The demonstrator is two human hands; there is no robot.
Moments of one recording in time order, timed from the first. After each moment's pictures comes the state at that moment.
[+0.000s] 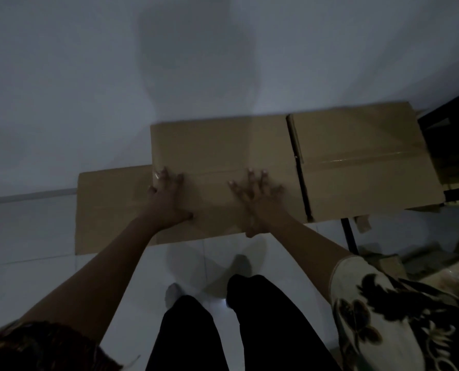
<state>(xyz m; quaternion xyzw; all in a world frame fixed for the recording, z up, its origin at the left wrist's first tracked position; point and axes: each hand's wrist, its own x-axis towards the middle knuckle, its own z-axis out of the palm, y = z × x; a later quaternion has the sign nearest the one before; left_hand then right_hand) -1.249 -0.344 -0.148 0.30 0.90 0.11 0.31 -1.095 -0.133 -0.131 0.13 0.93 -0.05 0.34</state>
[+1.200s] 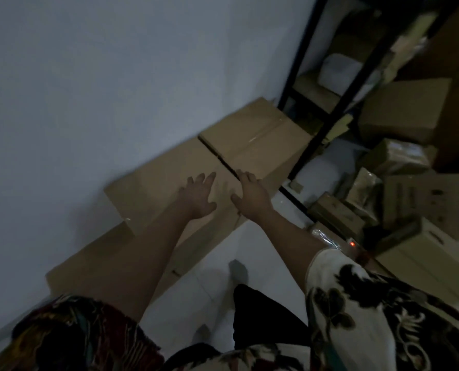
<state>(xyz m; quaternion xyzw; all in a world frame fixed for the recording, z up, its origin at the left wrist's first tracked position) -1.150 -0.272 0.013 0.62 0.75 -0.03 0.24 -0.992 -0.212 -0.001 0.51 0.82 -0.26 -0.01</state>
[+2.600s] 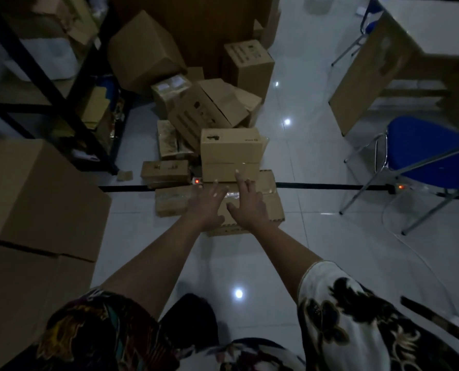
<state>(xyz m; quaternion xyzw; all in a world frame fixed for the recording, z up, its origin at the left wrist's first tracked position) -0.528 -0.343 0.009 0.89 0.37 -0.14 0.21 -0.409 -0.424 0.013 0.83 0.48 -0.24 -0.16</state>
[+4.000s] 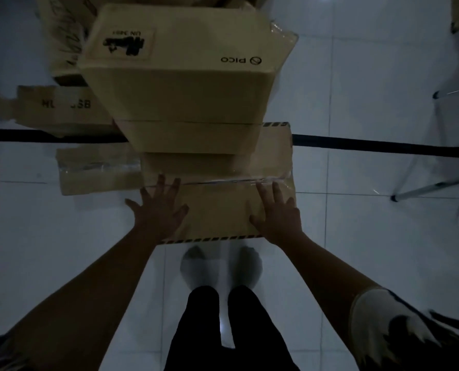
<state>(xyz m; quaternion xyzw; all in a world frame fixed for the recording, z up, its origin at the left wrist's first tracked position) -0.347 -0.170 -0.415 0.75 0.52 -0.33 0.24 -0.113 -0.306 -0.414 0.80 0.46 -0.37 0.11</state>
